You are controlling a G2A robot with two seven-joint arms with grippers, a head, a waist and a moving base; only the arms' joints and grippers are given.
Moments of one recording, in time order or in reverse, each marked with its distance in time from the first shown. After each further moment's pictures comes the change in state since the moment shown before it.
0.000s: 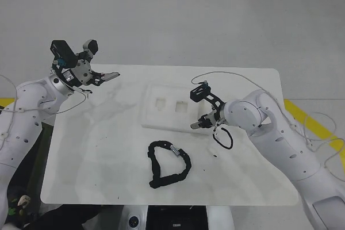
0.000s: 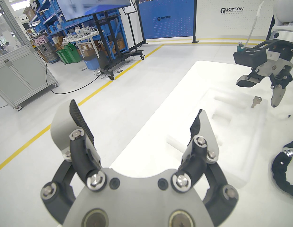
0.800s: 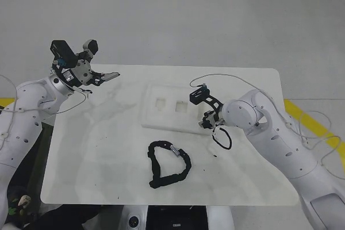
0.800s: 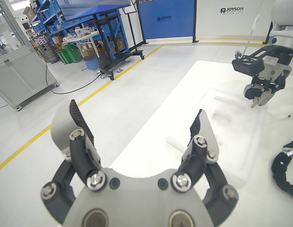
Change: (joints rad) left arm 0.000 0.000 0.000 0.000 0.000 0.000 0.000; right arm 0.017 -0.012 -0.020 0.036 -0.016 0.005 0.043
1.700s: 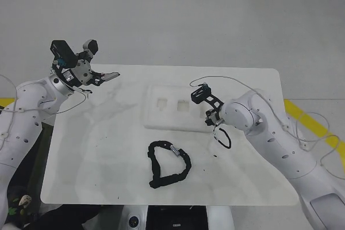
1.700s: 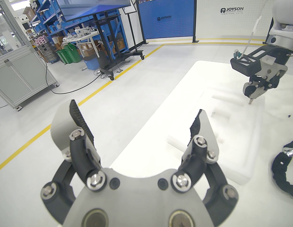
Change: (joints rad) left arm 0.000 0.000 0.000 0.000 0.000 0.000 0.000; right arm 0.009 -0.003 -0.019 -0.022 -0.162 0.008 0.023
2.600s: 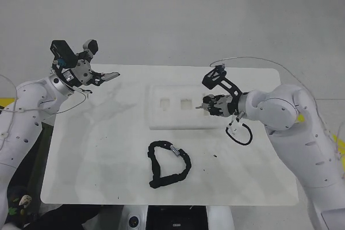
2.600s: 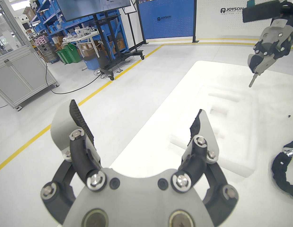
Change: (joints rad) left arm 0.000 0.000 0.000 0.000 0.000 0.000 0.000; right arm -0.143 0.045 0.332 -0.152 0.360 -0.229 -0.171
